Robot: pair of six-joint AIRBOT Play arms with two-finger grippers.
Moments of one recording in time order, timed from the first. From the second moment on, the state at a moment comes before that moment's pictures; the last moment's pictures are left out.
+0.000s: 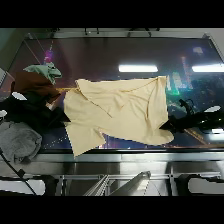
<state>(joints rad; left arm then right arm) 0.27 -1.64 0.98 1.00 -1.34 -1.25 -0.36 -1.50 0.70 -0.77 1.20 0.93</state>
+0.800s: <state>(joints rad) 0.31 -1.42 0.98 0.31 -1.46 -0.91 -0.58 -1.24 0.79 -0.47 1.45 0.87</state>
